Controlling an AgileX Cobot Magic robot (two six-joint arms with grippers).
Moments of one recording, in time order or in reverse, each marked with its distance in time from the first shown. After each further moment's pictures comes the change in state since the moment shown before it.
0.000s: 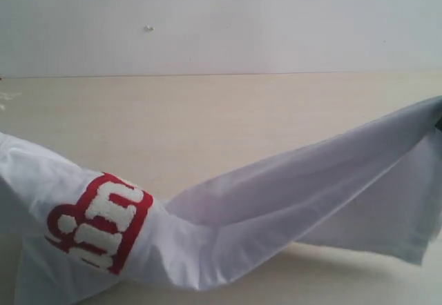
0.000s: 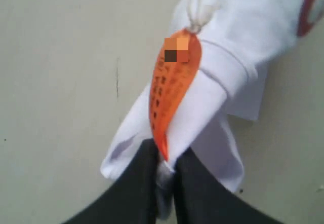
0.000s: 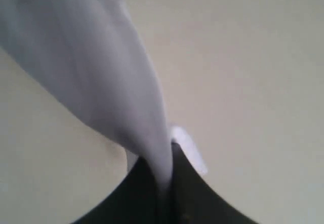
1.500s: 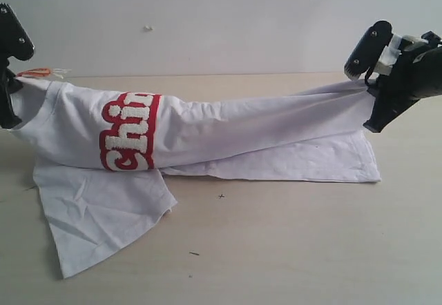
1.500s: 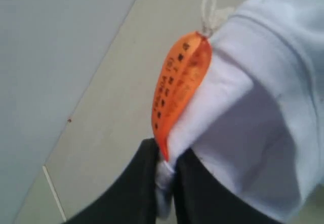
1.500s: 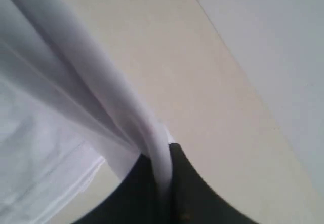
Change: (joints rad) left arm 0.024 0.640 -0.012 0.323 -1.005 -0.202; right arm 0.000 0.733 -0.040 -0.116 -1.046 -0.015
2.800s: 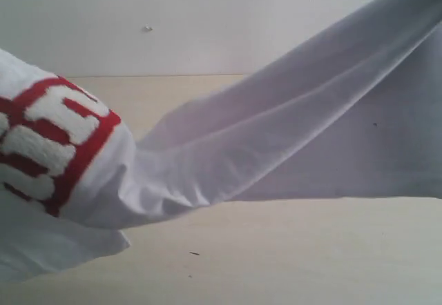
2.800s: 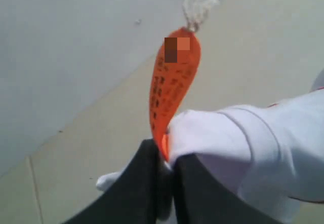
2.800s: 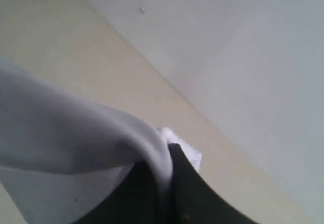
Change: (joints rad) left arm 0.004 -0.898 -0.204 -0.393 0.917 -0.168; right arm 0.000 -0.964 -0.029 0.315 0.807 0.140
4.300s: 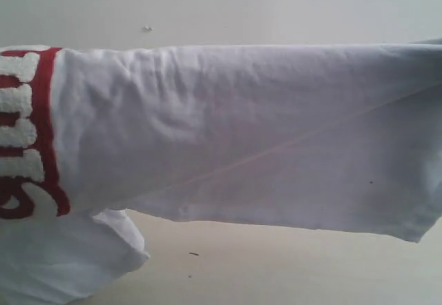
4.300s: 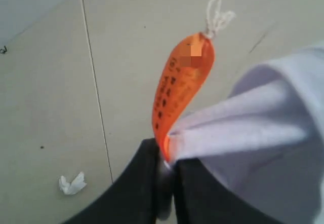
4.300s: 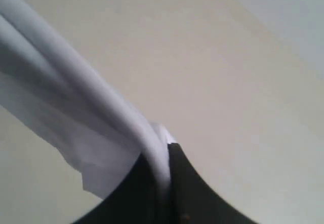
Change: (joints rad) left arm -0.062 0.106 0.138 0.577 0.106 -0.378; right arm 0.002 0.100 0.002 -0.436 0.202 0.288
